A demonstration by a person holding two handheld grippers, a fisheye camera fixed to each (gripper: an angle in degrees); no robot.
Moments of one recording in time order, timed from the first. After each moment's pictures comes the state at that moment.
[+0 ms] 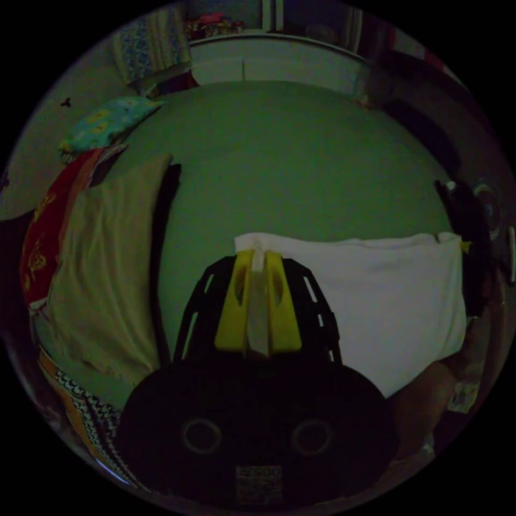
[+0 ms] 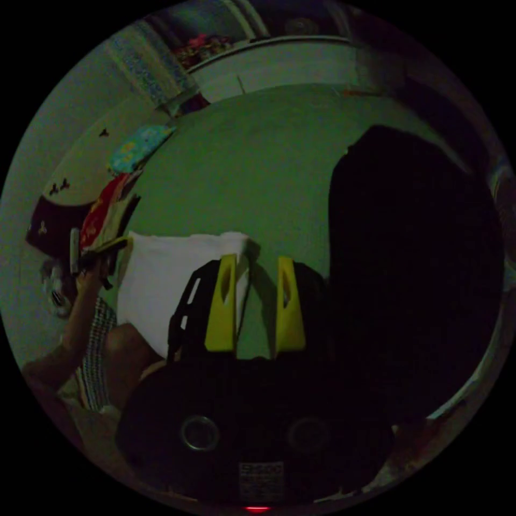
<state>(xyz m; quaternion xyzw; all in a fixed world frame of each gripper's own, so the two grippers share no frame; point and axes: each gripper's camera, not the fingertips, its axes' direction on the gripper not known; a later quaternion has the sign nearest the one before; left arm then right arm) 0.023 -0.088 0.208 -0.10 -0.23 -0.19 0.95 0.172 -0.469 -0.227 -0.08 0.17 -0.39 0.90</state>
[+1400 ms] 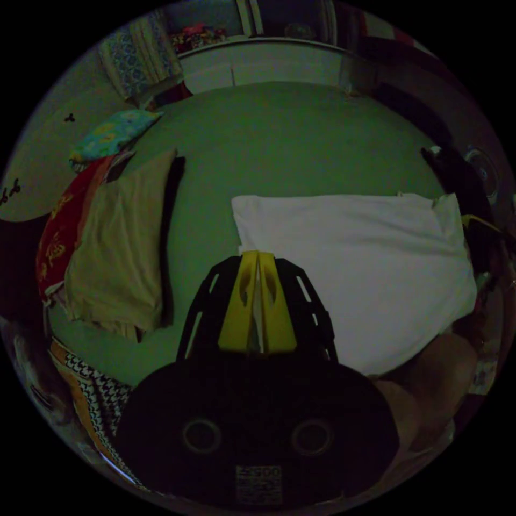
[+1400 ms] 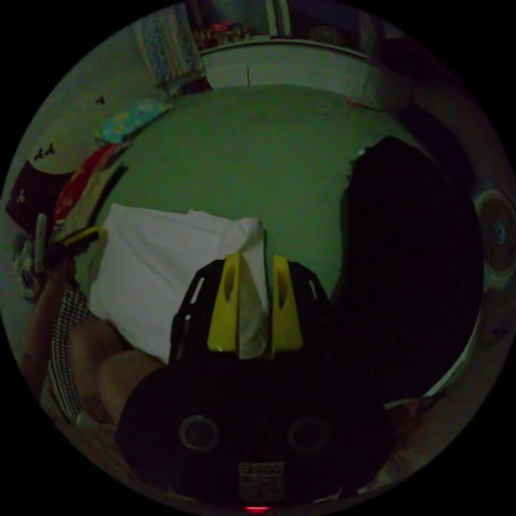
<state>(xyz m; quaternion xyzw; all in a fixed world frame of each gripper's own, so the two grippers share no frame) 0.107 -0.068 0.208 -0.13 -0.27 -0.14 0.94 0.189 -0.364 -0.219 -0.08 0.27 -0.42 0.86</state>
